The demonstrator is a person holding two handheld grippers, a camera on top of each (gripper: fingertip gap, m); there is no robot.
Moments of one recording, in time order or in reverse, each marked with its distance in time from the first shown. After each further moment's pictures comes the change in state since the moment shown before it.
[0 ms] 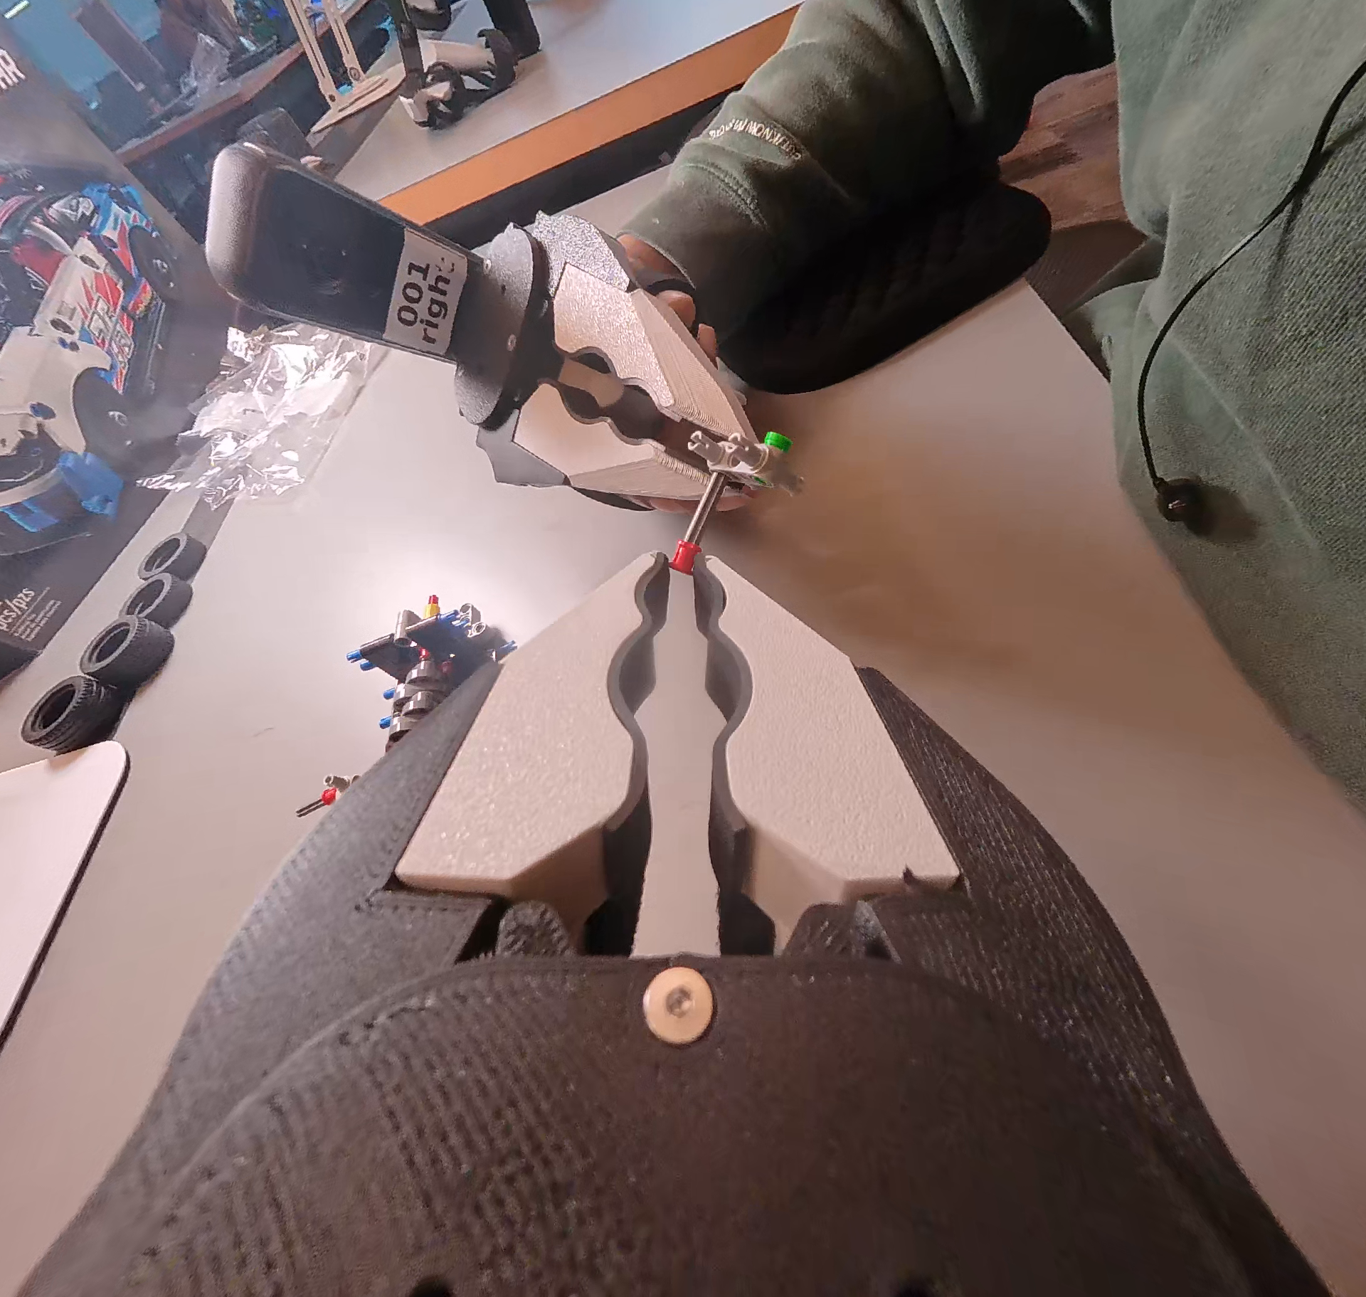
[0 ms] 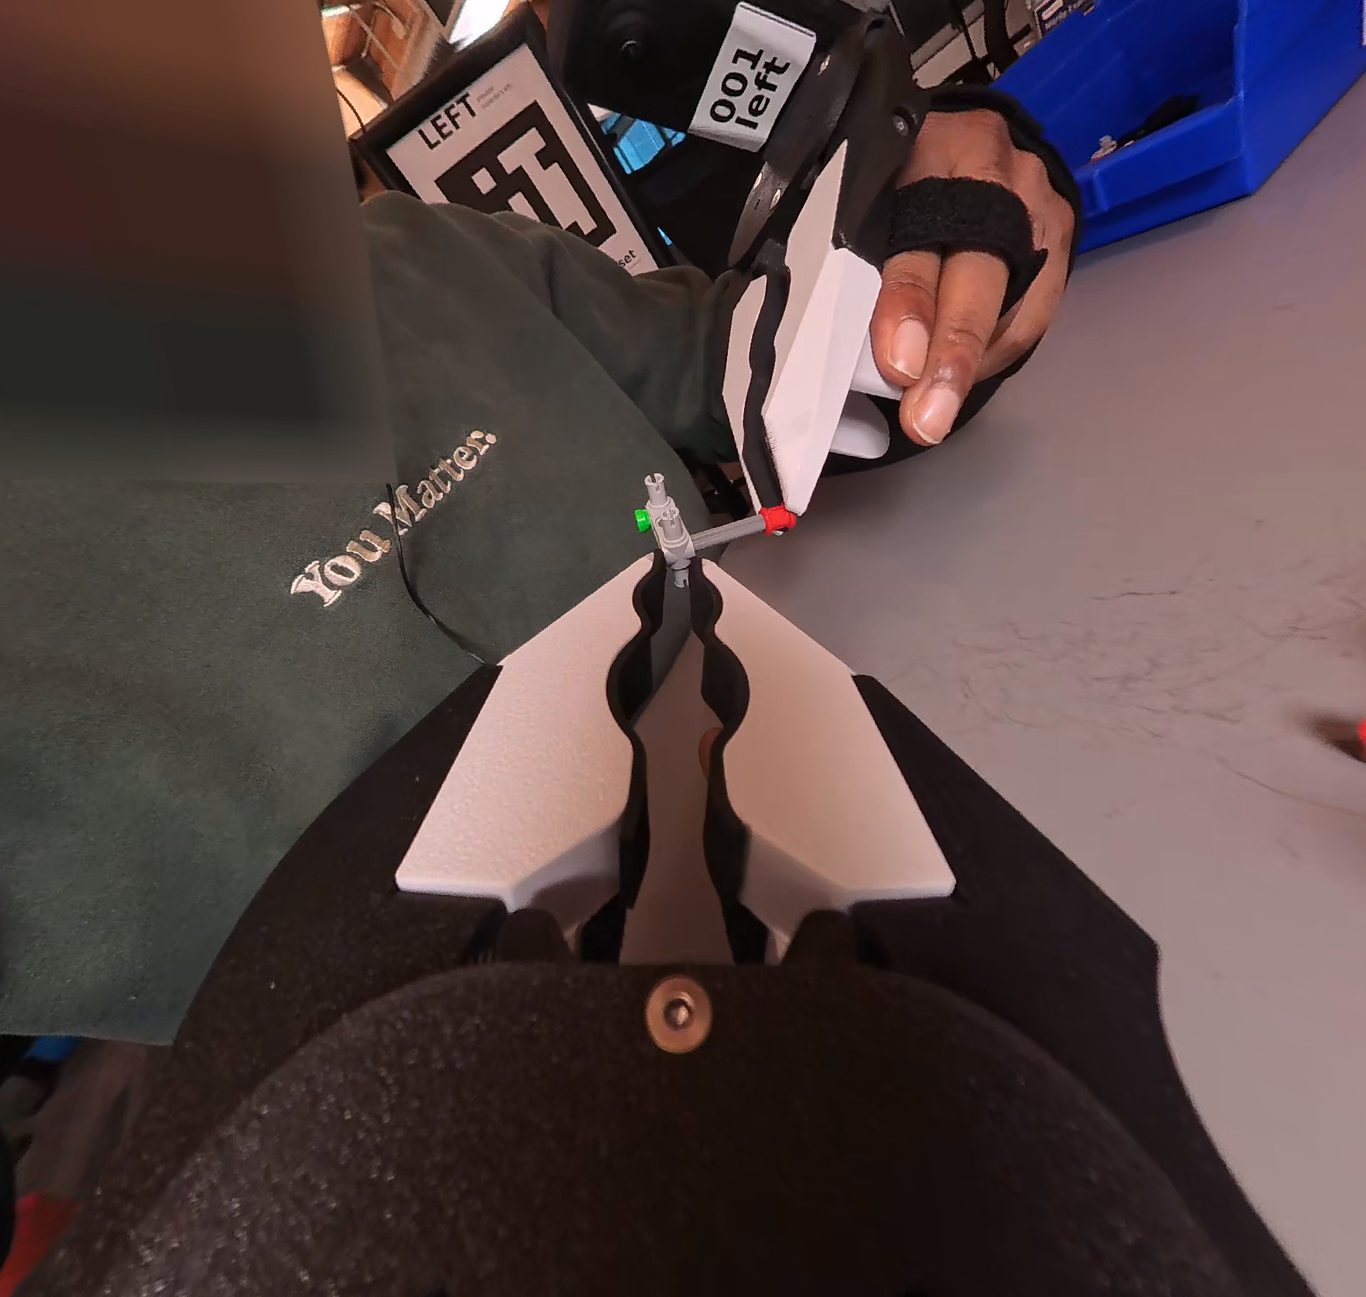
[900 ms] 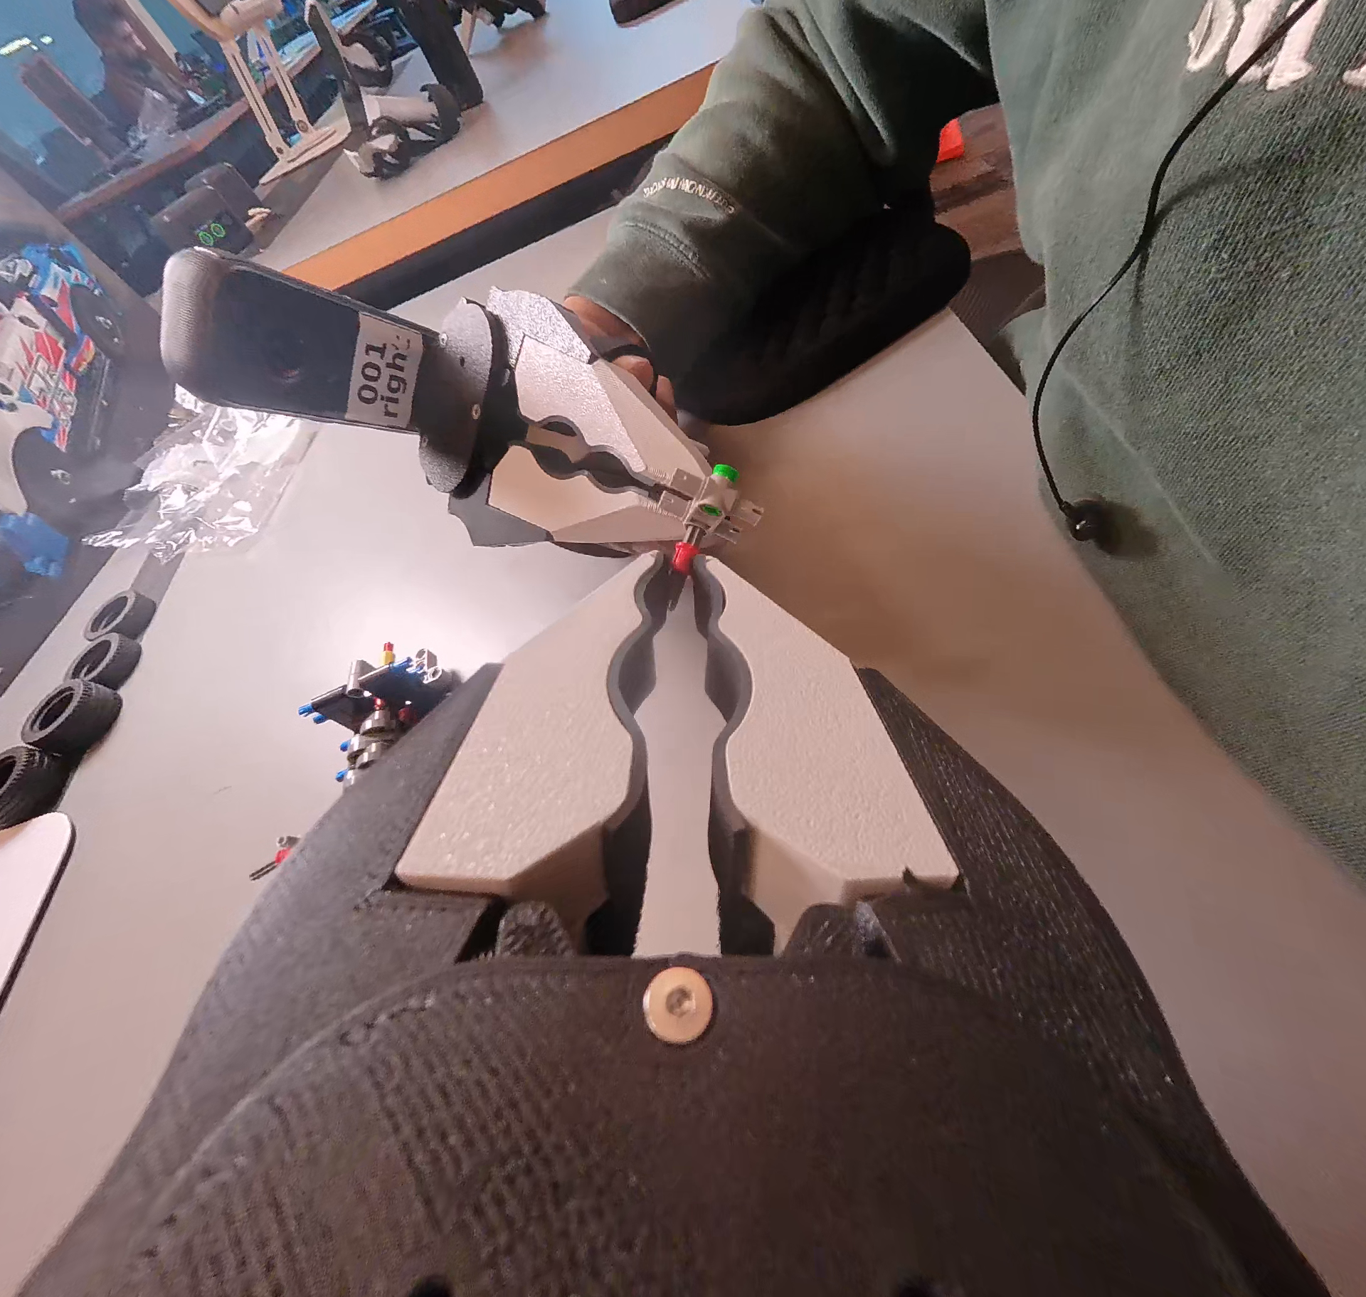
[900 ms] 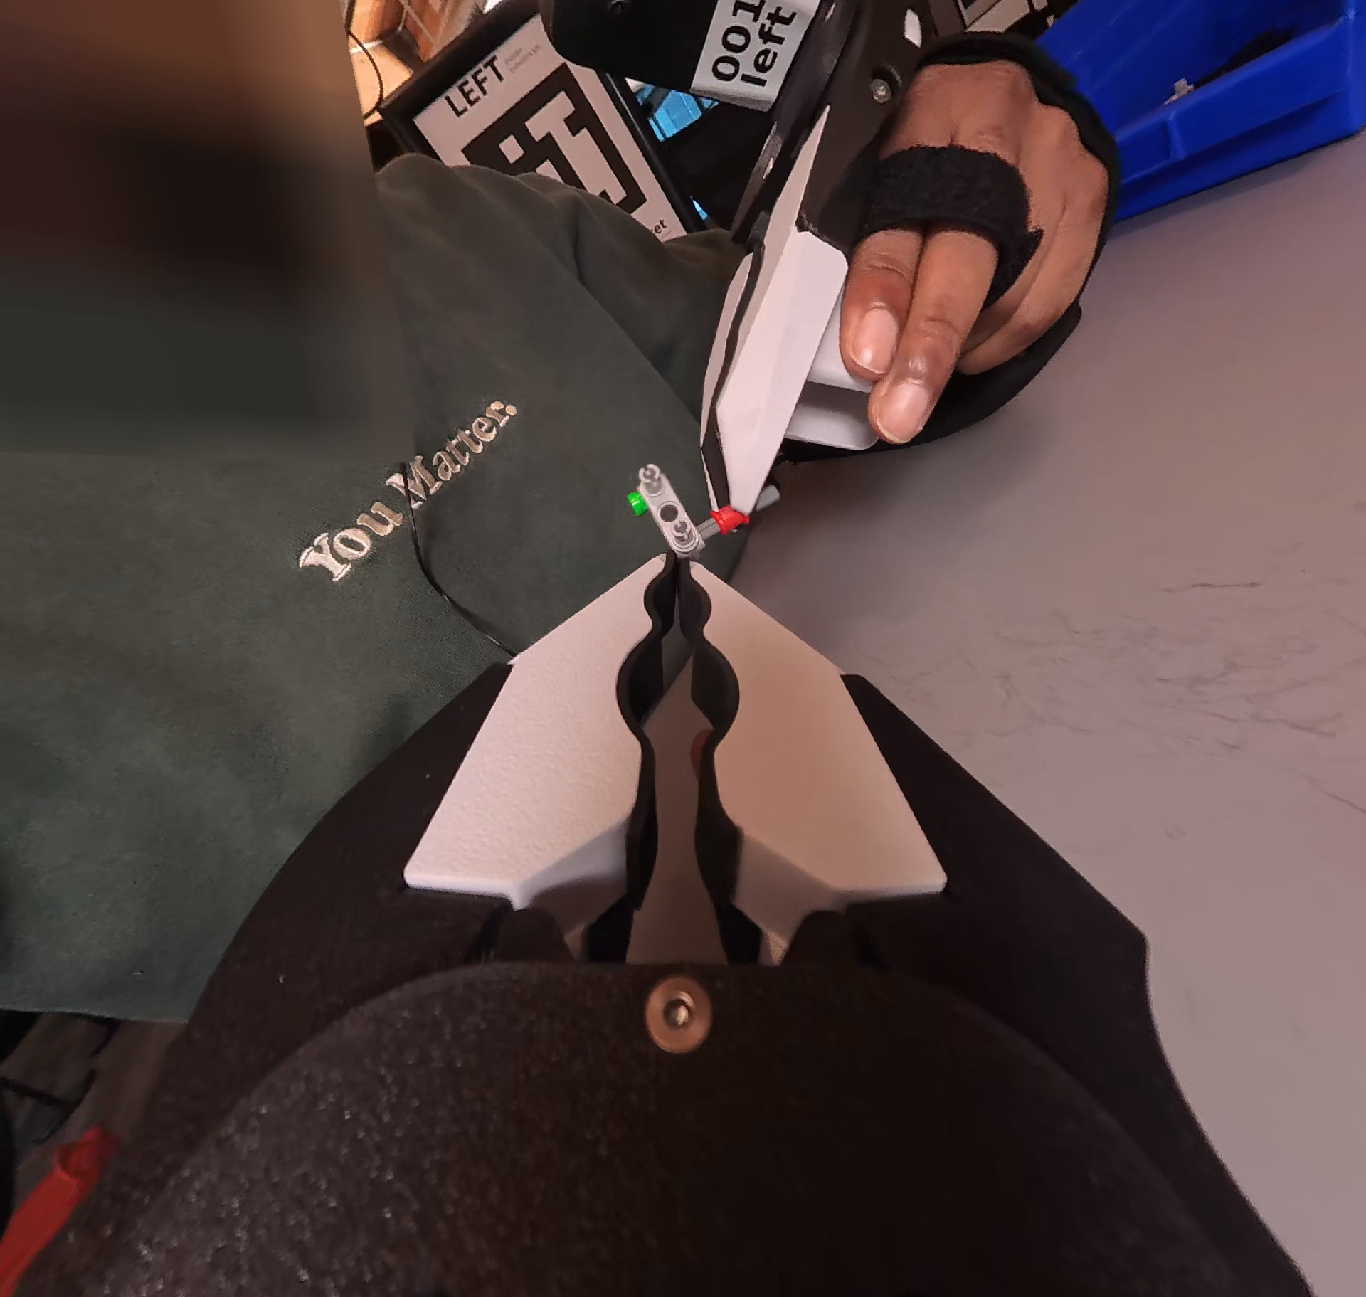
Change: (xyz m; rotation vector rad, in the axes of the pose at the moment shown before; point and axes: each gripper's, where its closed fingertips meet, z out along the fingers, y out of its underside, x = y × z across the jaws) left arm 0.018 -0.011 0.002 0.038 0.061 0.031; right arm -0.003 0.011 0.008 -0.030 -0.051 0.013
